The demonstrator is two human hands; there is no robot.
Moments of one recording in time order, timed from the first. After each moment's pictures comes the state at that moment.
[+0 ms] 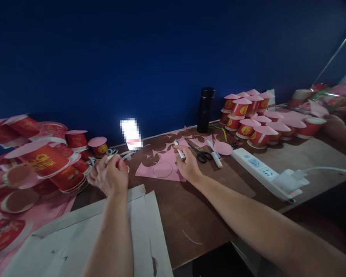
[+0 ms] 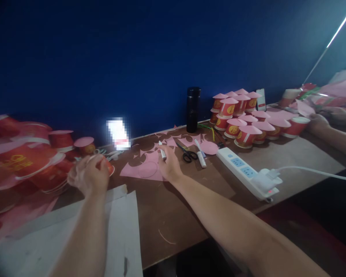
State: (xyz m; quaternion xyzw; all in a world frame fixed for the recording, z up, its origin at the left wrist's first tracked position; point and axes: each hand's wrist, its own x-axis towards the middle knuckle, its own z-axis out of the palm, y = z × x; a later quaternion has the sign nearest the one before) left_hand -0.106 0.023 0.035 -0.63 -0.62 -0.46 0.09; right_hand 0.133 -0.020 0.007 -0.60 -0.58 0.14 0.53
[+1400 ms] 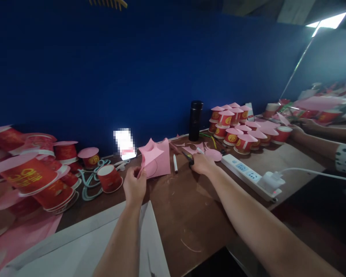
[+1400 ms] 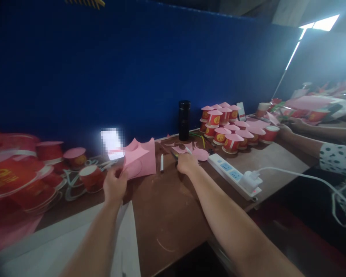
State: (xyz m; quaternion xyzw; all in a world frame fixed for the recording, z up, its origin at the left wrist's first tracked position) left_hand -0.049 0.022 0.016 -0.64 -0.58 -0.47 -0.17; right_hand 0.209 -0.024 0.046 -0.83 -0.55 0.06 0.07
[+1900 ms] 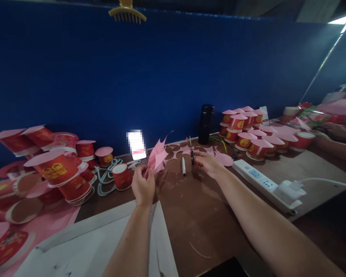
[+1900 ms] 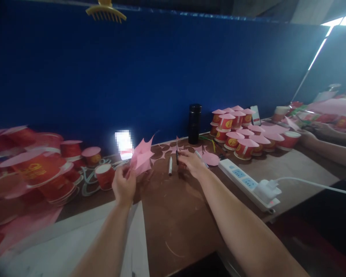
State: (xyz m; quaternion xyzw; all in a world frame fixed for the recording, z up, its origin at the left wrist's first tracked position) left_hand -0.050 0.020 0.013 -0.62 -0.52 -0.57 -0.09; right_hand 0.204 -0.010 0.031 -0.55 -0.39 0.47 0.57
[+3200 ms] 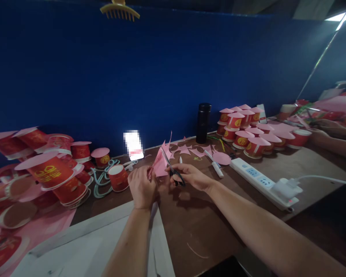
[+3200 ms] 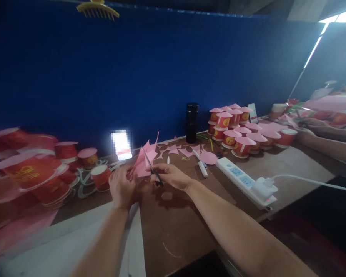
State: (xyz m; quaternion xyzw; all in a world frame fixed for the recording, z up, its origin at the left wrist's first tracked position) left_hand -0.049 0.016 0.016 -0.74 -0.47 -0.47 0.12; right_hand 0.145 -0.041 0.040 -0.33 -0.57 0.58 0.47
